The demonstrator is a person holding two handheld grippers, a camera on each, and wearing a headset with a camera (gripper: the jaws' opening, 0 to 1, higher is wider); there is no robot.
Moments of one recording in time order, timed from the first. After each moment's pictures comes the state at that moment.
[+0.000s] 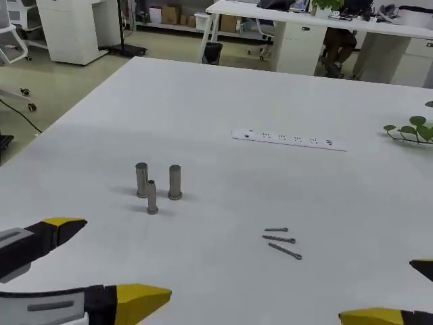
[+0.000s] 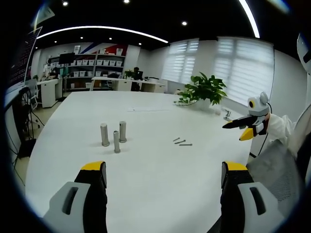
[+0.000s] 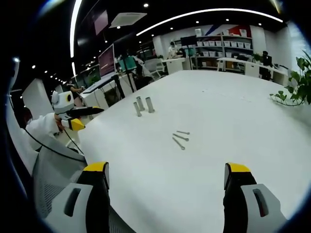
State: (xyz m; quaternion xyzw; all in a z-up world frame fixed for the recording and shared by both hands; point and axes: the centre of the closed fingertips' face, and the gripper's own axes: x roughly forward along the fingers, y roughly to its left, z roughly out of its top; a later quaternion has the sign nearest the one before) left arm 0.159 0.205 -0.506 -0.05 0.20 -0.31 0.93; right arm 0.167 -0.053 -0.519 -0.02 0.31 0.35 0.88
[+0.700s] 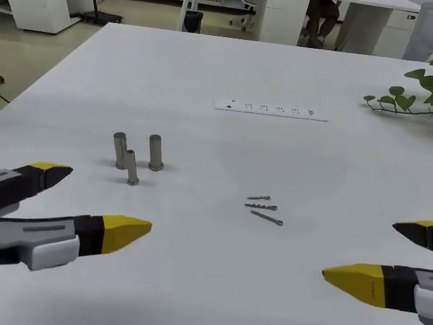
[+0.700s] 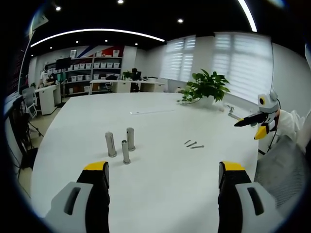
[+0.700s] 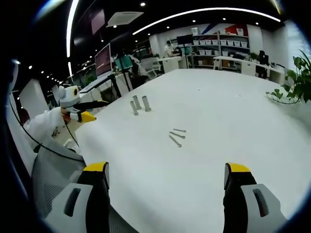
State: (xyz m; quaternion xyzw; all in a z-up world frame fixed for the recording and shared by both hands) left arm 0.208 0.215 -0.512 -0.02 0.20 -0.31 0.93; right arm 0.168 -0.059 -0.520 -0.02 0.32 0.33 0.89
